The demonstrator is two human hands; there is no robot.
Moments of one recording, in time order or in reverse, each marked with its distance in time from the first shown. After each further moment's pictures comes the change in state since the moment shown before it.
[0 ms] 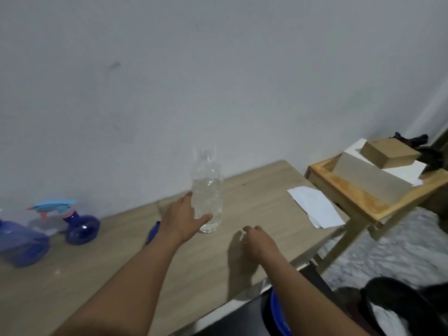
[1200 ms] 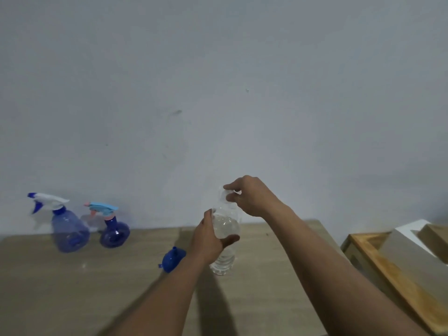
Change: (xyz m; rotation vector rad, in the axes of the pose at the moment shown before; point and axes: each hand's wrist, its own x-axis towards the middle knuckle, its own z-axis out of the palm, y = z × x) left_hand 0.009 0.056 0.004 -0.406 0.245 -0.192; right_hand 0.012 -0.130 -0.209 0.032 0.192 -0.709
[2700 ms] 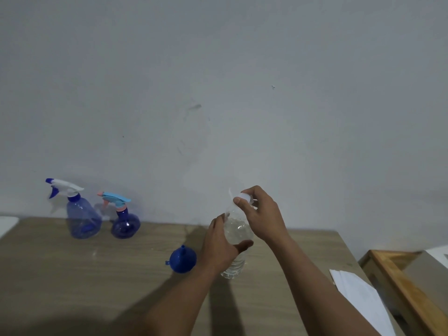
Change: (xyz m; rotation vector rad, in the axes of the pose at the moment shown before) left_hand 0.005 -0.011 0.015 -0.052 0.096 -0.030; right_hand 0.001 0.024 0.060 0.539 0.247 0.061
